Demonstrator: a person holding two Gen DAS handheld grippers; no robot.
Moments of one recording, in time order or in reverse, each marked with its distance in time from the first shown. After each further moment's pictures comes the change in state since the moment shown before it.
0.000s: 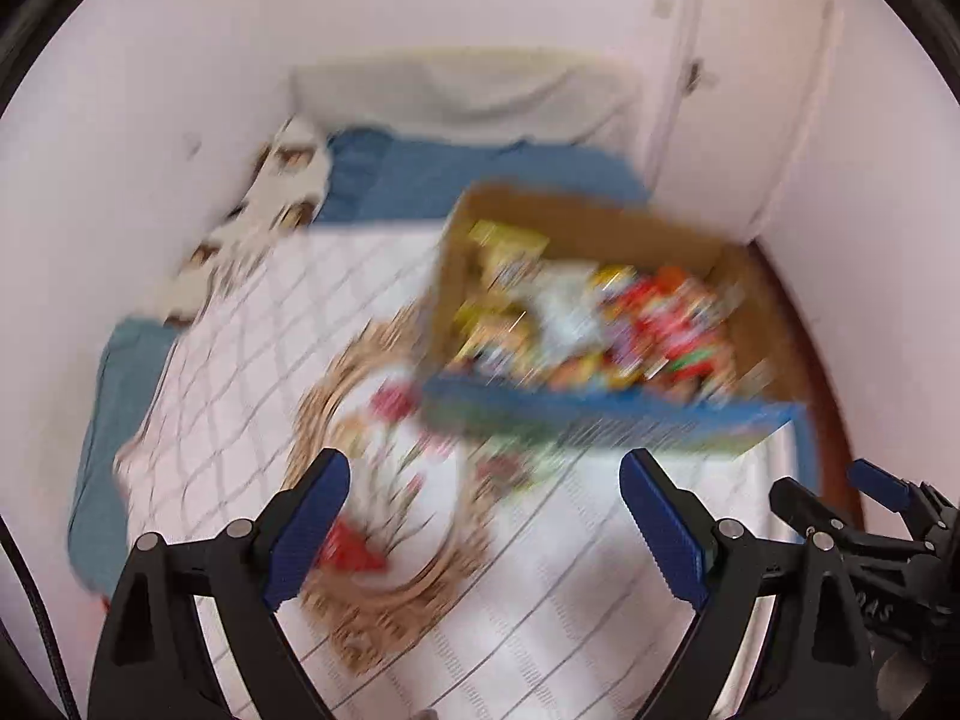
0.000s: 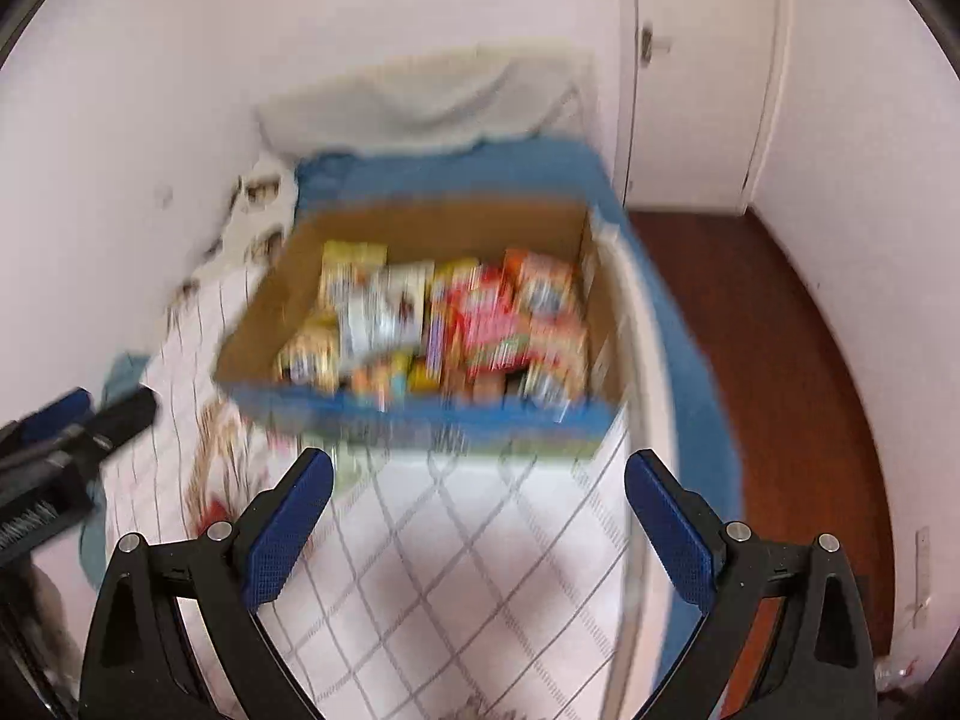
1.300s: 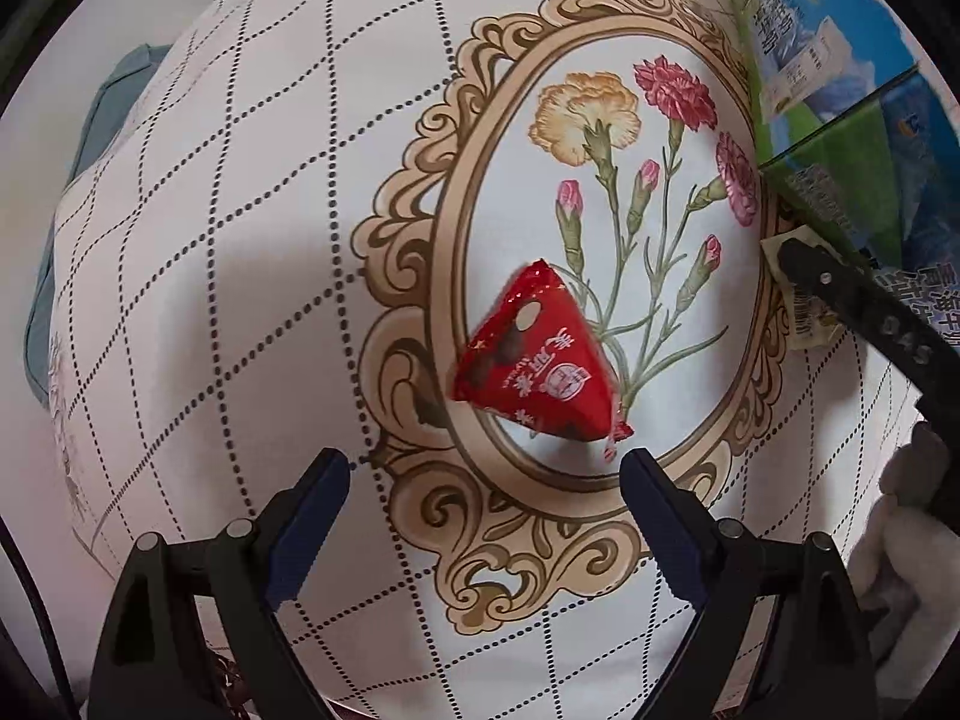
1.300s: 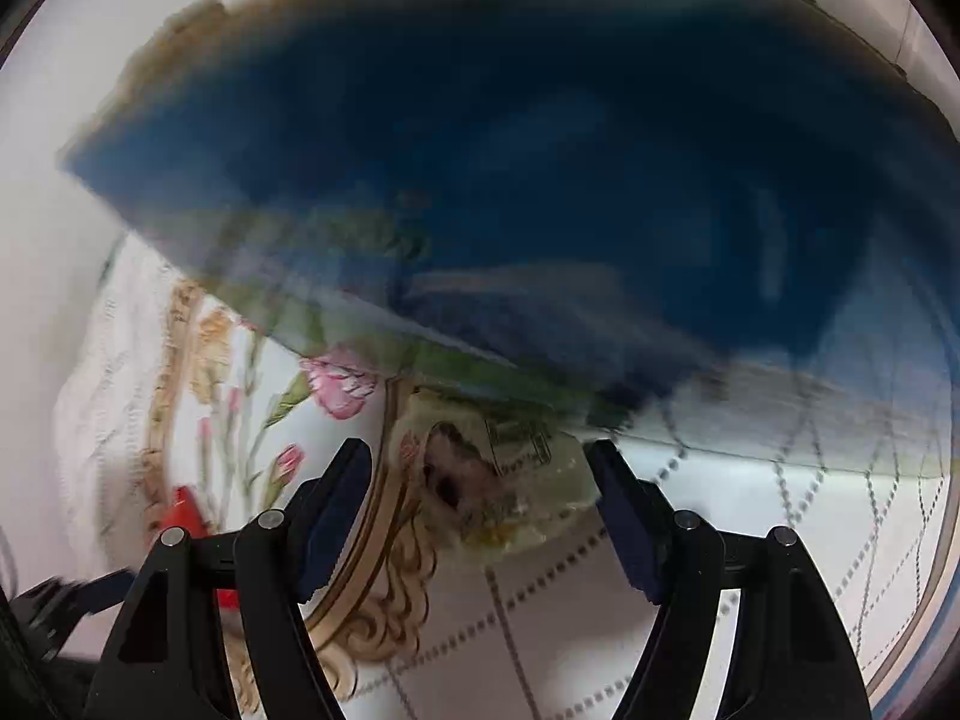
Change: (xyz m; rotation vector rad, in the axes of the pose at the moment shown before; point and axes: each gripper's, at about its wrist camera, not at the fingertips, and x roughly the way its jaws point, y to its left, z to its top) left arm 0.167 0.152 -0.100 -0.252 0.470 -0.017; right arm 0.220 0.154 -0.010 -0.167 0.169 0.058
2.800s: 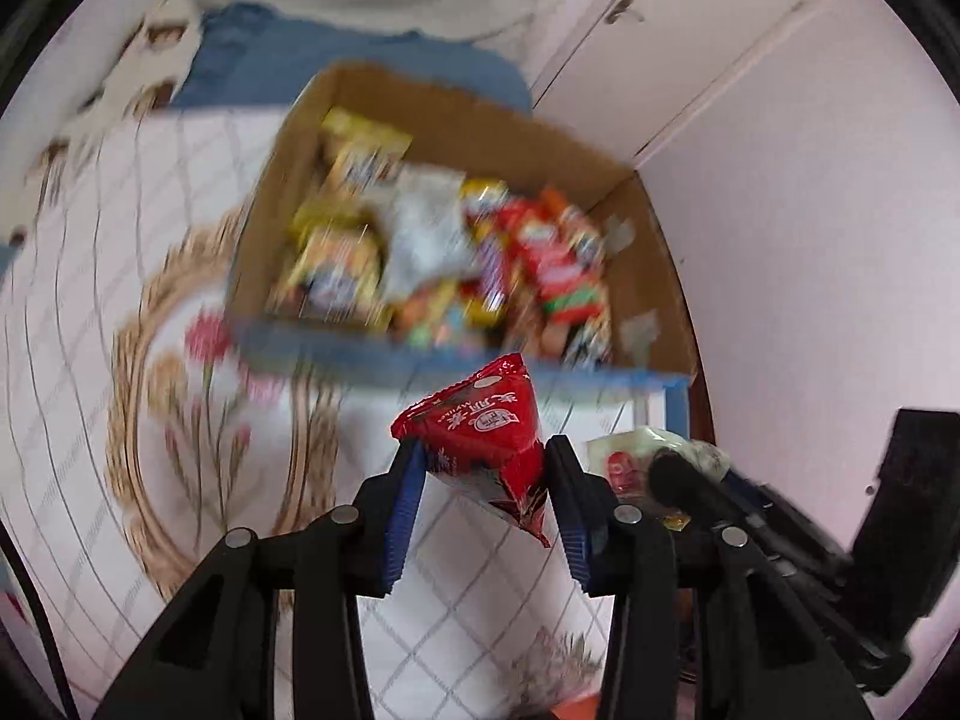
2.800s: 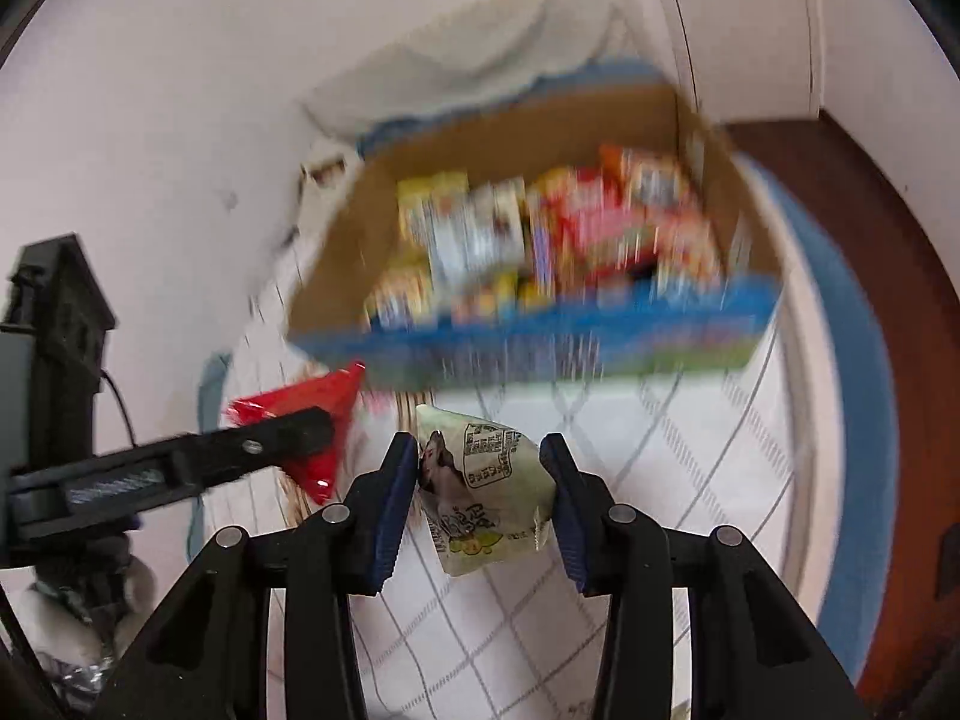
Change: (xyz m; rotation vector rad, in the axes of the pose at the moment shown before) left arm -0.154 -0.207 0.062 0.343 -0.188 -0.383; right arm -0.216 -0.138 -0.044 0.259 -0.220 0.224
